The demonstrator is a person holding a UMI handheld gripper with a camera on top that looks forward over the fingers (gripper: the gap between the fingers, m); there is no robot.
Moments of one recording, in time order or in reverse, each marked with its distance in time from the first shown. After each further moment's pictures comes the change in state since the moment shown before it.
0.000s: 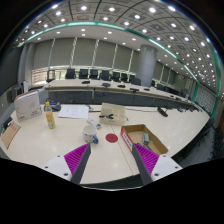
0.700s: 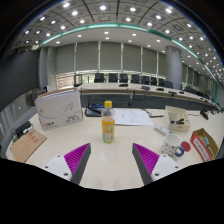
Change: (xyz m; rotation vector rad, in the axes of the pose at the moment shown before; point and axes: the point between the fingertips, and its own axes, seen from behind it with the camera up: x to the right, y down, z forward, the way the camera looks) arm -0.392 -0.013 0.130 0.068 -0.304 0.007
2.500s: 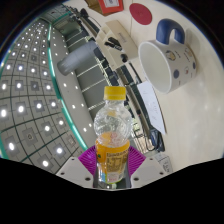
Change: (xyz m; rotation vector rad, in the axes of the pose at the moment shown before) arm 0.172 -0.119 0.103 0.289 -0.674 1.936
